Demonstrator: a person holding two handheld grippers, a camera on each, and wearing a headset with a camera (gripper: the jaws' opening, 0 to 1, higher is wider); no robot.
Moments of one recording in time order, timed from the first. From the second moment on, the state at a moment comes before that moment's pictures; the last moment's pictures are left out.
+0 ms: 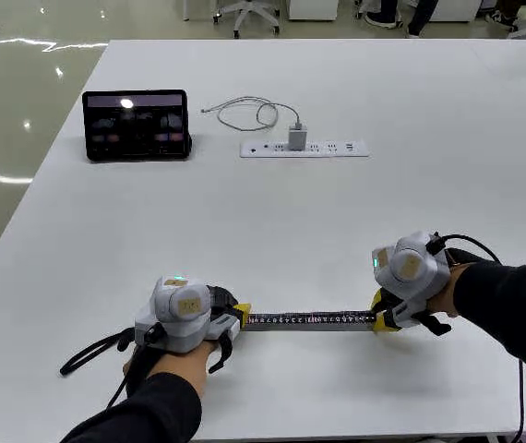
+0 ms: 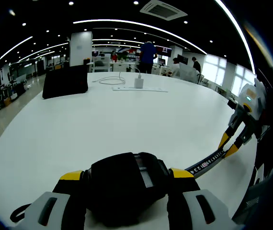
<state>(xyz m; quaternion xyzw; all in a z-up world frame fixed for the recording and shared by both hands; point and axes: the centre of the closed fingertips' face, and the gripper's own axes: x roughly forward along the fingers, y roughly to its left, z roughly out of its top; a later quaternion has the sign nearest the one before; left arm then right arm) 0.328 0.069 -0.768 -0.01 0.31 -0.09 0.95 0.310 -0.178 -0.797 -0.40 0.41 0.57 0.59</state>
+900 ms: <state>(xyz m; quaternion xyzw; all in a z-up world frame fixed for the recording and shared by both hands) 0.327 0.068 -0.769 -0.01 0.32 -0.10 0.94 0.308 -0.165 -0.798 -0.40 0.40 0.58 0.59</state>
